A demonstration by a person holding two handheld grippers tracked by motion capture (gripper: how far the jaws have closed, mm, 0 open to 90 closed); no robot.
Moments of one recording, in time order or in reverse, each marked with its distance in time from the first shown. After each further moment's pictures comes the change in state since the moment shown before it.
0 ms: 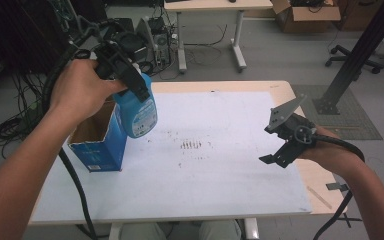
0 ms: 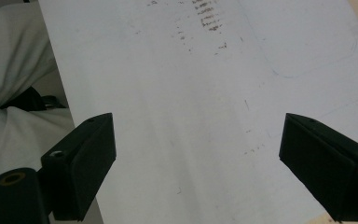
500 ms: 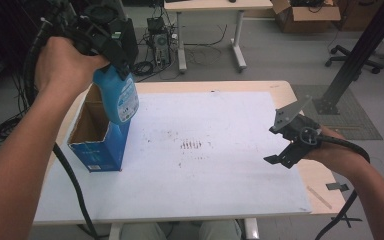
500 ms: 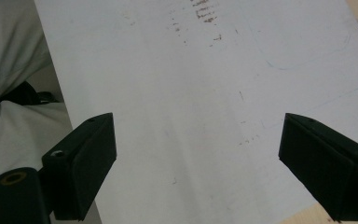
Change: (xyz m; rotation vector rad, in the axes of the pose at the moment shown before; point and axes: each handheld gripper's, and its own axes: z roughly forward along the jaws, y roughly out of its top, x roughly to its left) left arm 0.045 -0.002 -0.022 0.005 0.070 -0.305; right arm -0.002 -0.009 -0.004 0.011 -0.015 -0.002
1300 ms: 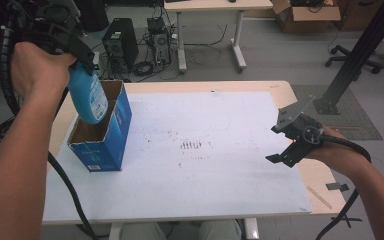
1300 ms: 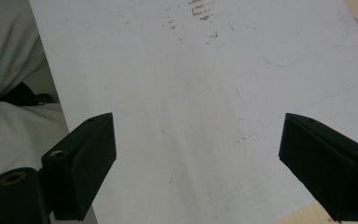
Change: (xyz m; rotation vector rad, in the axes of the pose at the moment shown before) left arm 0.065 -0.026 0.012 -0.010 0.099 -0.306; right arm -0.005 -0.007 0.001 -0.009 -0.003 0.009
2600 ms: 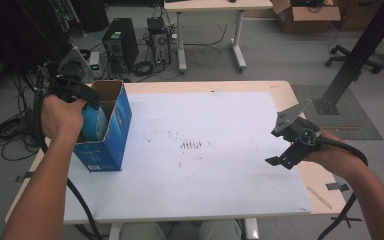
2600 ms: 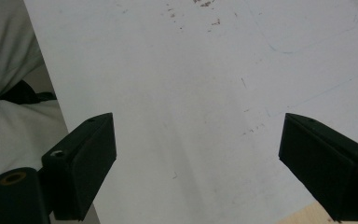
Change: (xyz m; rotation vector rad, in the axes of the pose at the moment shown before) left arm 0.016 -0.039 0.124 0.010 -0.017 -0.017; right arm -0.001 -0.008 0.012 0.022 0.011 0.038
